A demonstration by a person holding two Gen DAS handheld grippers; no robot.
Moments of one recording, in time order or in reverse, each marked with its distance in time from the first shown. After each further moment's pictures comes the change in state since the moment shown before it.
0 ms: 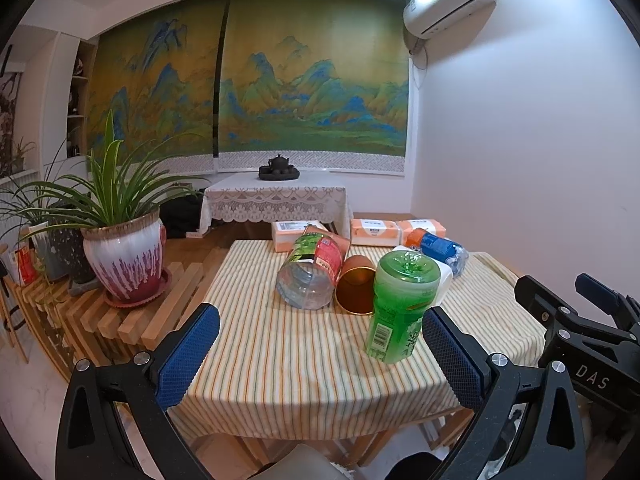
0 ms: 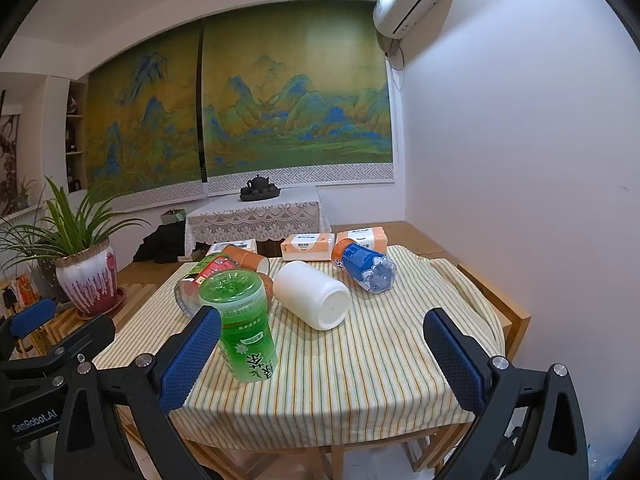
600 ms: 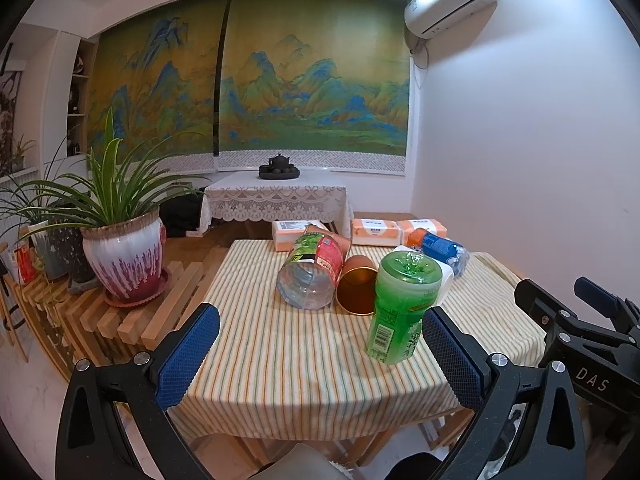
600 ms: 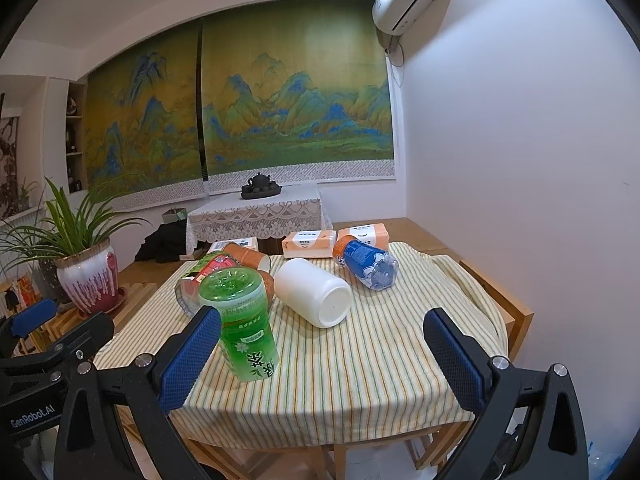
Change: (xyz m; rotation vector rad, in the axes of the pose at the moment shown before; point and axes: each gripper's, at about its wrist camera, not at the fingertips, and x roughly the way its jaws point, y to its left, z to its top) left arm 0.002 0.001 0.001 -0.003 0.004 0.002; right arm 0.001 0.000 0.000 0.002 0.006 0.004
